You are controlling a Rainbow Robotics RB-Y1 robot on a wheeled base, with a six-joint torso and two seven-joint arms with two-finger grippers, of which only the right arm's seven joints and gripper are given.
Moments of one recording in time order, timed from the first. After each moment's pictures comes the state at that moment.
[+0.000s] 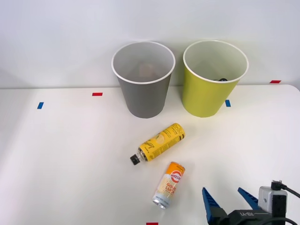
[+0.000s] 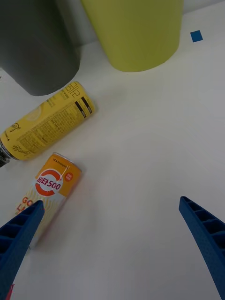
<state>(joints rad) 0.98 -0.34 0.27 -2.53 -0.43 0.41 1.58</state>
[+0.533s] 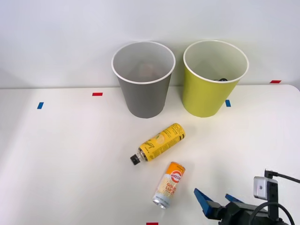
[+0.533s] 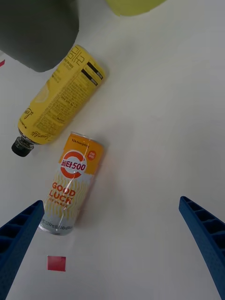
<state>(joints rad) 0.80 -0.46 0.25 -2.61 -0.44 0.76 1.13</state>
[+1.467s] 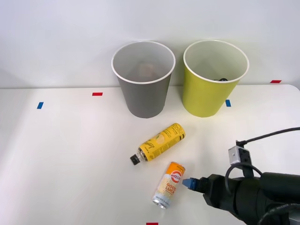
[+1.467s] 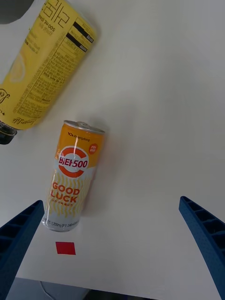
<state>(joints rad) 0.18 -0.66 0.37 -2.62 -0.50 1.39 0.62</state>
